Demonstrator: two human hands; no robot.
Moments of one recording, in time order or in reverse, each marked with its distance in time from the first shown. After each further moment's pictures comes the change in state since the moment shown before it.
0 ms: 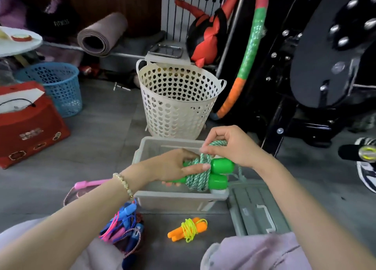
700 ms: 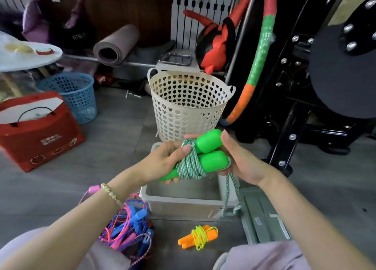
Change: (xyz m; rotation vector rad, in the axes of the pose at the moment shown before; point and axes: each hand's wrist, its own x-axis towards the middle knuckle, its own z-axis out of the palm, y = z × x) left_hand -0.029 -0.012 -0.019 -0.412 0.249 0.077; right_hand -0.012 -0.022 0.021 0.586 -0.332 0.049
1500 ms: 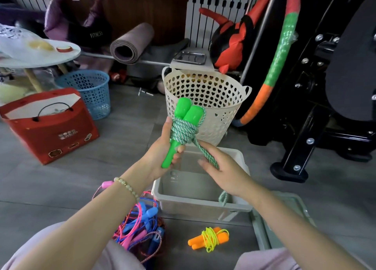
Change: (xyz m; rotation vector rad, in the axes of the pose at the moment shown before) left_hand 0.015 -0.023 -0.029 -0.643 0.349 -0.298; right_hand 0.042 0.053 0.024 -0.674 0.309 -0.087
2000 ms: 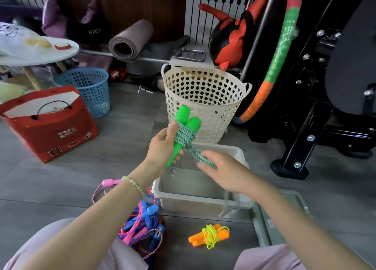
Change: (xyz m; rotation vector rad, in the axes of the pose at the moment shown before) left_hand 0.008 -0.012 0.003 0.232 0.317 0.216; right_hand -0.002 -0.022 -0.008 -0.240 -0.200 0.176
